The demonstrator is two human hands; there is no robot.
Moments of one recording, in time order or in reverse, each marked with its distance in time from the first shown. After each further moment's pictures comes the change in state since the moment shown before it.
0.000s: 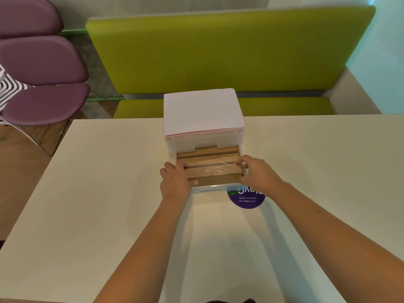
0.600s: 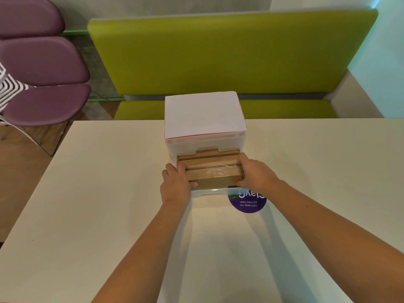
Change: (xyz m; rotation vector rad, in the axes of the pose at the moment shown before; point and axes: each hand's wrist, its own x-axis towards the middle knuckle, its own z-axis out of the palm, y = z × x) left_hand 0.005 -0.004 0.007 0.091 0.033 0.055; right_hand 0.018 -0.001 0.003 -0.205 -0.016 -0.109
